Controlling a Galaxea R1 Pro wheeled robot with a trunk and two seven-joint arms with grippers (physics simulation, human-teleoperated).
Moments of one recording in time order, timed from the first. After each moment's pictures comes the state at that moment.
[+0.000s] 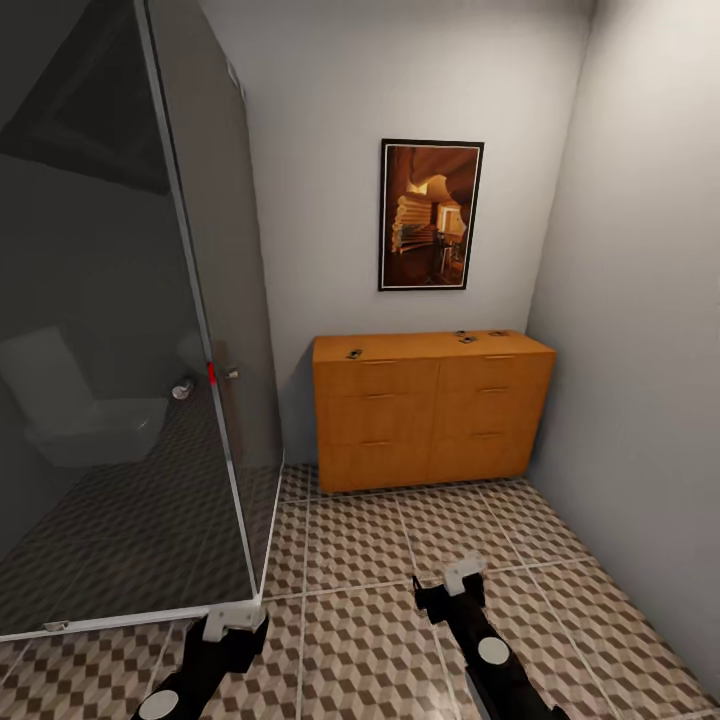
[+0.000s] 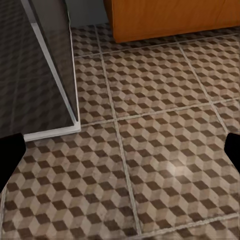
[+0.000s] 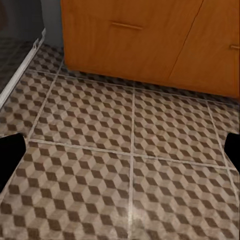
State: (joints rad) left arm -0.02 0.01 -0.07 -1.31 -0.01 0.30 0.00; right arm -0.24 0.05 0.18 -1.02 0.15 0.11 -0.06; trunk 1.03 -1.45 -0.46
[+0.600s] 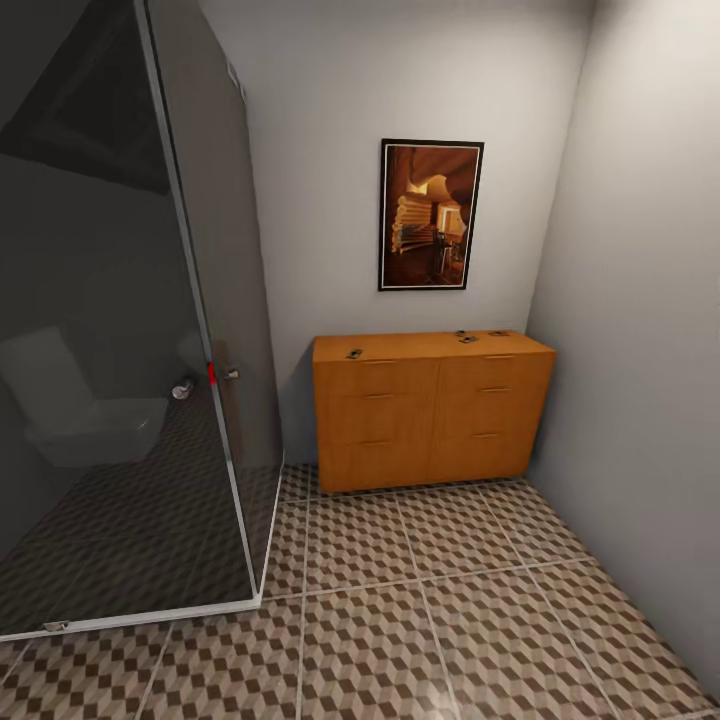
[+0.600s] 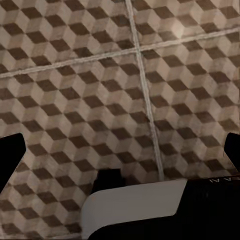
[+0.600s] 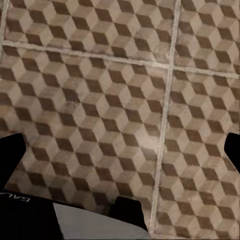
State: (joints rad) left arm -0.02 0.00 -0.07 -0.47 0.00 0.04 0.00; right arm -0.24 0.06 0.18 -0.10 0.09 -0.15 -0.05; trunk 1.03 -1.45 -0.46
